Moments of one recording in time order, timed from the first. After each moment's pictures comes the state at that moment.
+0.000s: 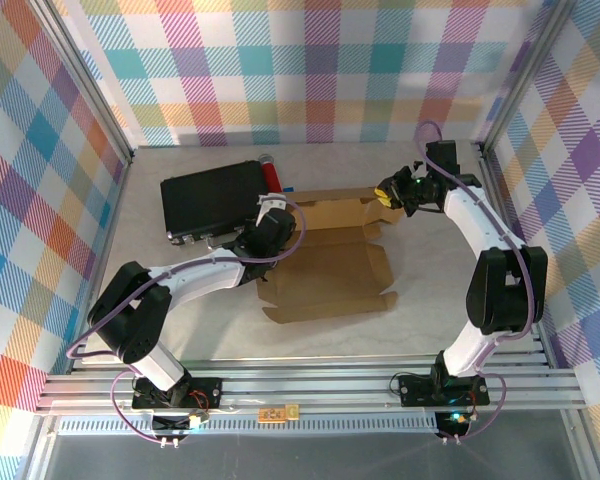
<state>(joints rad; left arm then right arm) -0.70 1.61 0.97 -0.01 -0.67 -0.19 0.09 1.70 1.38 -0.53 -0.62 1.01</state>
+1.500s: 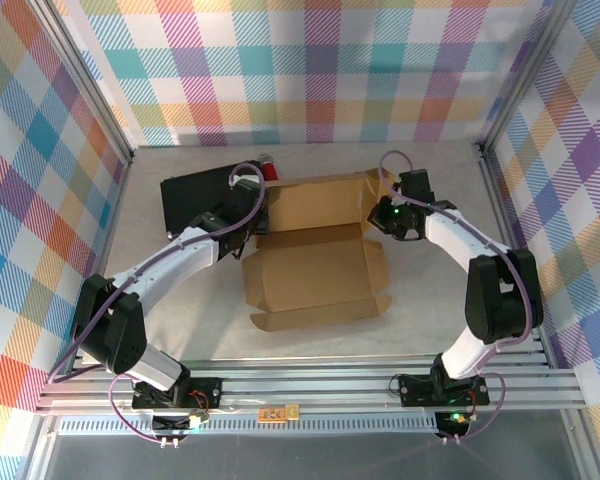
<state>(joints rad) -0.54 1.52 1.16 -0.43 -0.37 -0.37 0.25 1.64 1.13 -0.41 -0.32 0.72</state>
